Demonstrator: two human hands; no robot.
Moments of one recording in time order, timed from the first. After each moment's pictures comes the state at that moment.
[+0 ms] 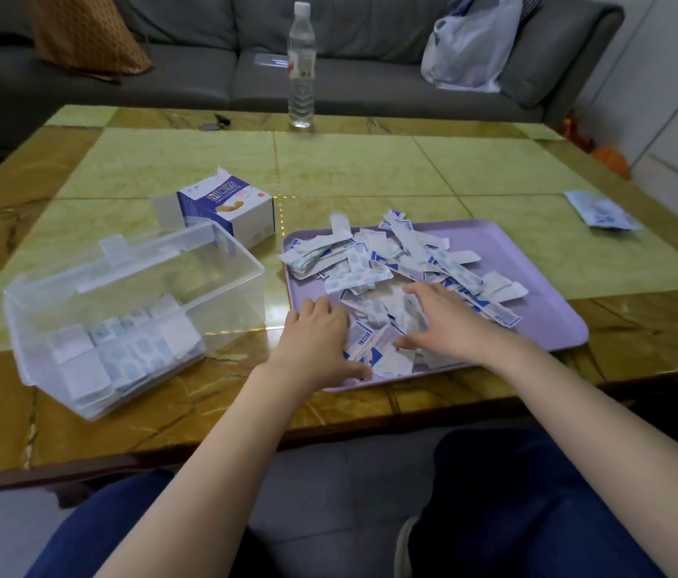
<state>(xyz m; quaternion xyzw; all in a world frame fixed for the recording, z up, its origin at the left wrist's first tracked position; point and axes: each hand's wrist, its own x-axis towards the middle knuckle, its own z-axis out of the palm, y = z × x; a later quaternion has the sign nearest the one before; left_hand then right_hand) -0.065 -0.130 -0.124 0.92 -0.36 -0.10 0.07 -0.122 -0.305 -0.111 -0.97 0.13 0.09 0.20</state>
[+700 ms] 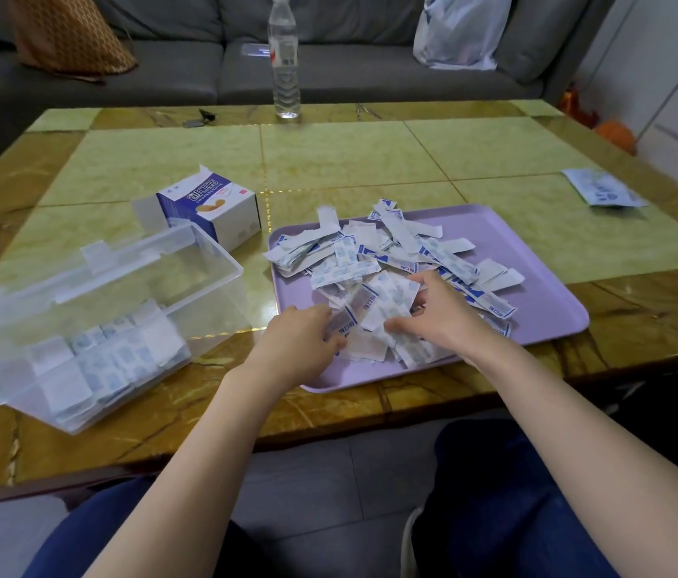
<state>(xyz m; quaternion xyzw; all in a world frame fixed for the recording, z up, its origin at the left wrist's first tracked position) -0.056 -0.131 -0.128 0.92 -0.32 -0.14 0.16 -0.119 -0.309 -0.124 -0.88 0.24 0.00 0.41</state>
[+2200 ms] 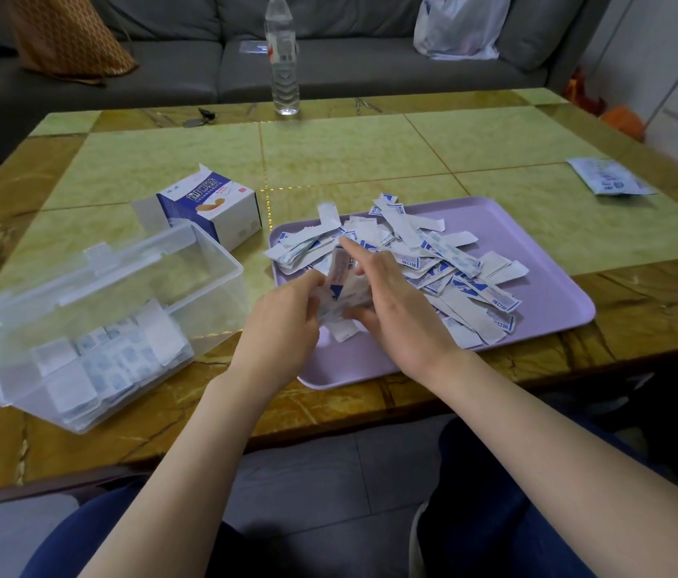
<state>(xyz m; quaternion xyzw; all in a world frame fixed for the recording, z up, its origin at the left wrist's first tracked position) -0.064 -0.119 -0.111 0.89 -0.32 0.03 0.33 -0.118 -0.266 -0.131 -0.95 -0.03 -0.20 0.25</state>
